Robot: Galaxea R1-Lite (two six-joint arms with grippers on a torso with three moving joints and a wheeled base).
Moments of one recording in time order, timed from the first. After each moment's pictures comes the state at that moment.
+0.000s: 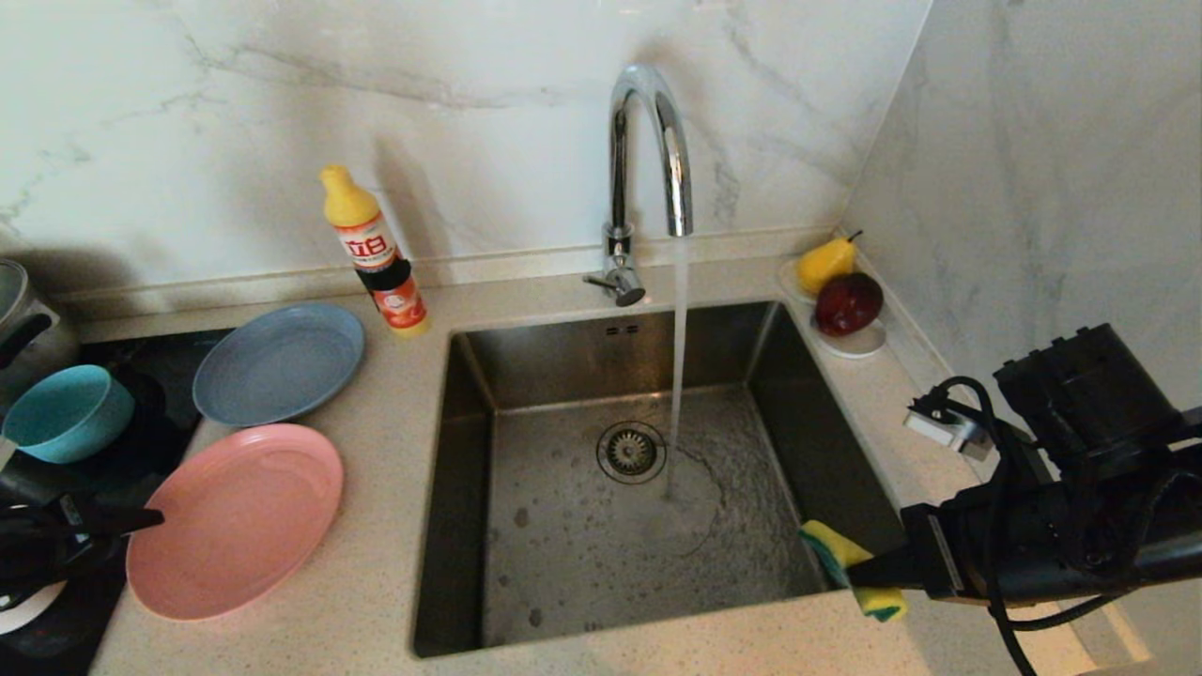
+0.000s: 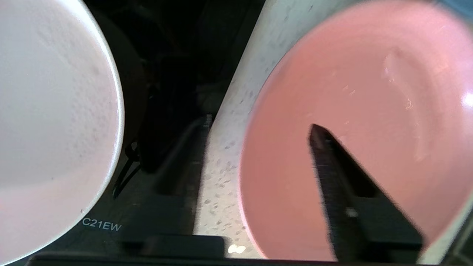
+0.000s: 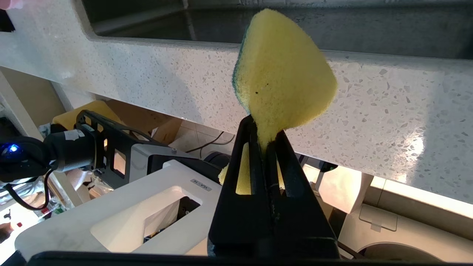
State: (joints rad) left arm 0.70 1.71 -0.68 -0.27 -0.50 -0.11; right arm 0.41 1.50 -0.93 0.30 0.34 0.46
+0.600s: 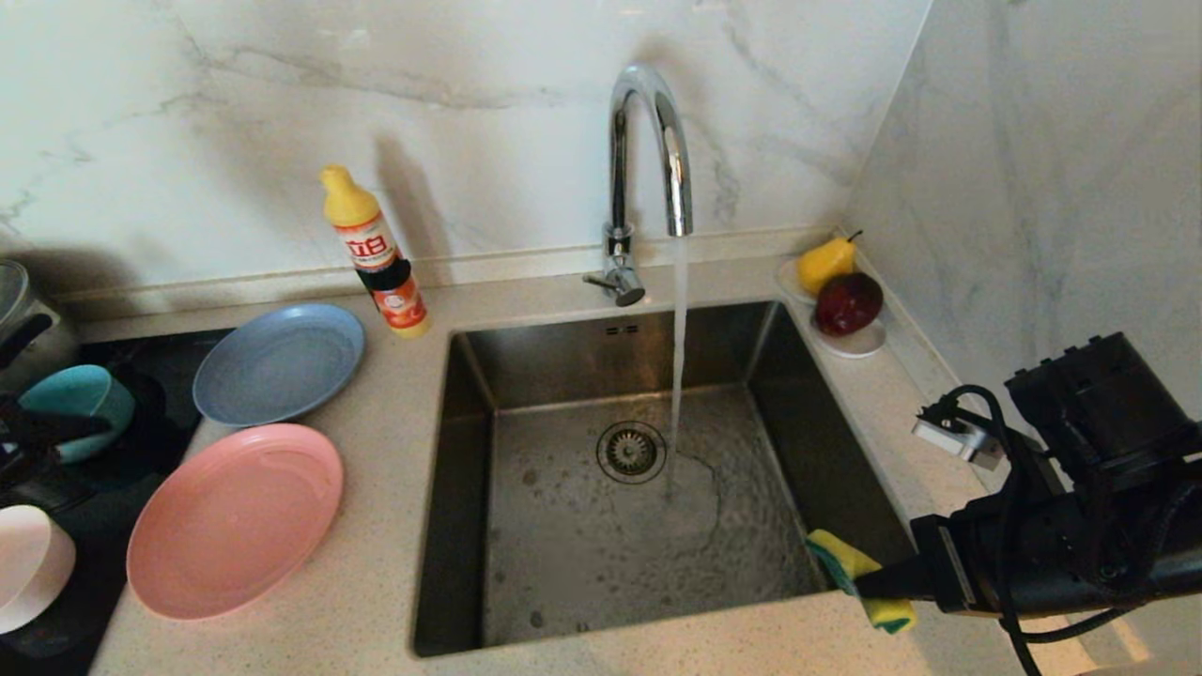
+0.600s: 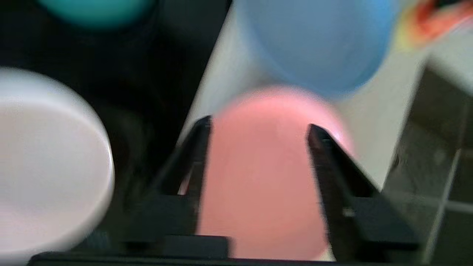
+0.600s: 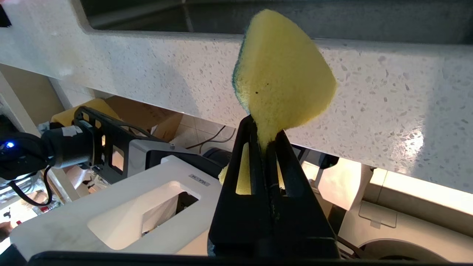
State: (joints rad) left arm 0.69 1.51 -0.90 -0.08 -0.52 -0.19; right arm 0.41 1.48 -0.90 0.30 0.34 0.46
